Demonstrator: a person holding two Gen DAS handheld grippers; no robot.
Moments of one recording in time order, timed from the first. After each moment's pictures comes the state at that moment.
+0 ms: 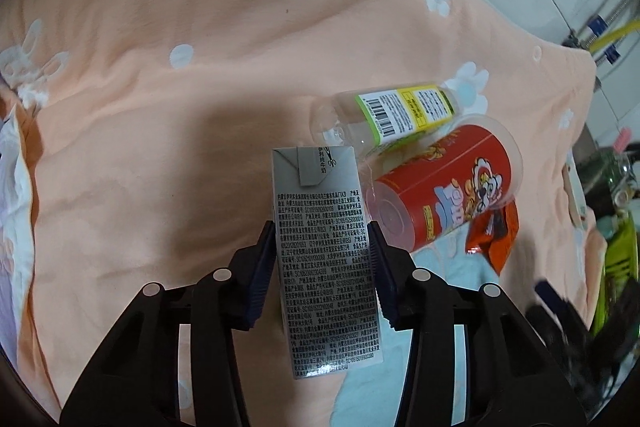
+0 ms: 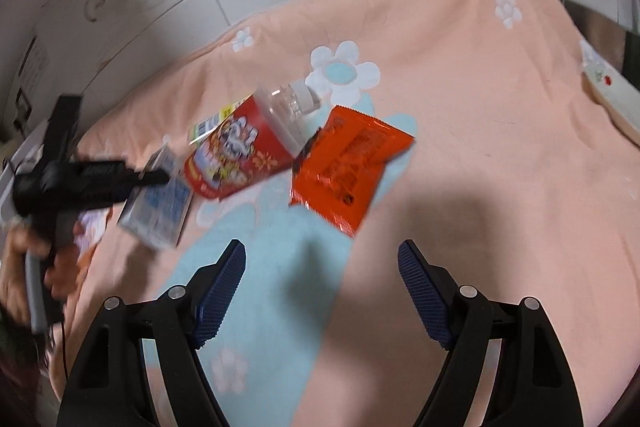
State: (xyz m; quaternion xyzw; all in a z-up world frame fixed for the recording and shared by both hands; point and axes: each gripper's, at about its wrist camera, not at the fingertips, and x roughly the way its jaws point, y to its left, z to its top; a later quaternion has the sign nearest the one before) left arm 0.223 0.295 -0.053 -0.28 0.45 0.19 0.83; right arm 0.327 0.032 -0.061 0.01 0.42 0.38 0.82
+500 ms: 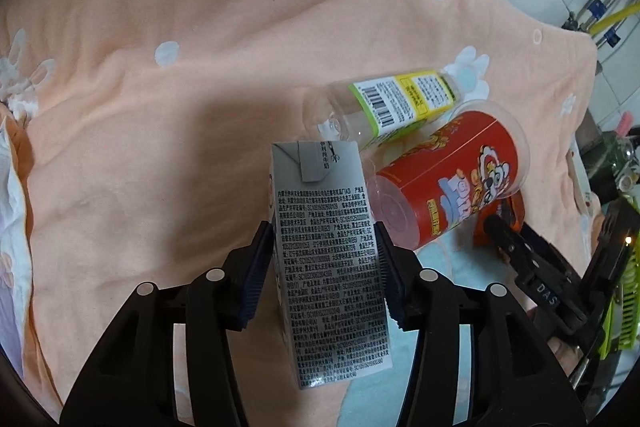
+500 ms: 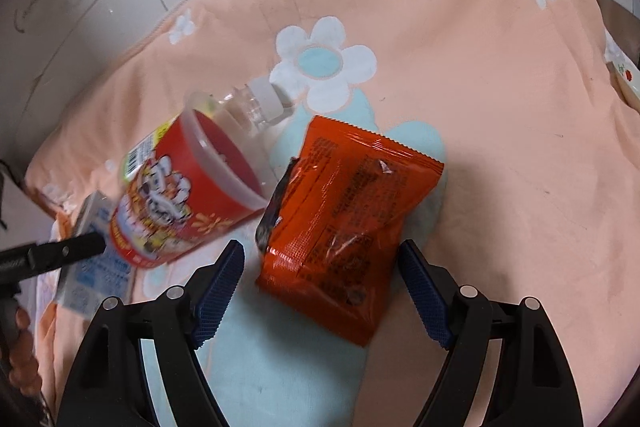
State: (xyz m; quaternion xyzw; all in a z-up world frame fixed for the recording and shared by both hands) left arm 0.236 0.295 -0.063 -0.27 0.47 0.18 0.82; right arm 0.381 0.096 -0.098 0.00 0.44 0.33 0.83
